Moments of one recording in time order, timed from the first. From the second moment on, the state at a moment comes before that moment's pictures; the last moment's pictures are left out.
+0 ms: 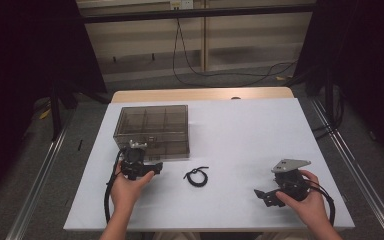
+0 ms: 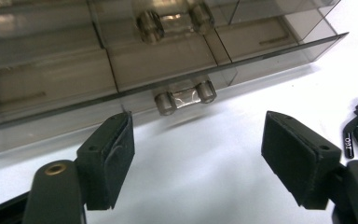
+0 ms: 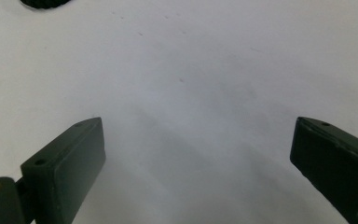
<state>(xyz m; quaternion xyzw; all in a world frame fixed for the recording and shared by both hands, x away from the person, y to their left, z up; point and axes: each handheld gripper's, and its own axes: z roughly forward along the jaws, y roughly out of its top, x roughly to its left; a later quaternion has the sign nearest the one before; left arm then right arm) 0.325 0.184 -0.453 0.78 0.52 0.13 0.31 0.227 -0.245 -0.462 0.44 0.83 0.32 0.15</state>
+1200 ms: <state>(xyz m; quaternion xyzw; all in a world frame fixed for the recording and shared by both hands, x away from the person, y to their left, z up) 0.320 0.224 -0.442 0.77 0.50 0.17 0.36 0.261 -0.166 -0.464 0.44 0.82 0.34 0.14</state>
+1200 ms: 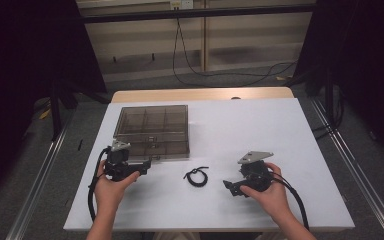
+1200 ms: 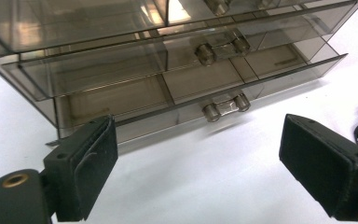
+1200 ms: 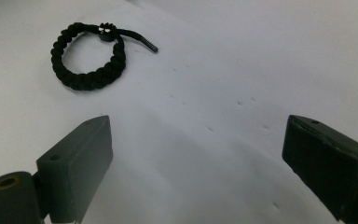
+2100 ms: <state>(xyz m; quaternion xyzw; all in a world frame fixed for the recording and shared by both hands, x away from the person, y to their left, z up) 0.323 0.246 -0.444 0.78 0.49 0.16 0.35 0.289 -0.130 -0.466 0.44 0.81 0.36 0.13</state>
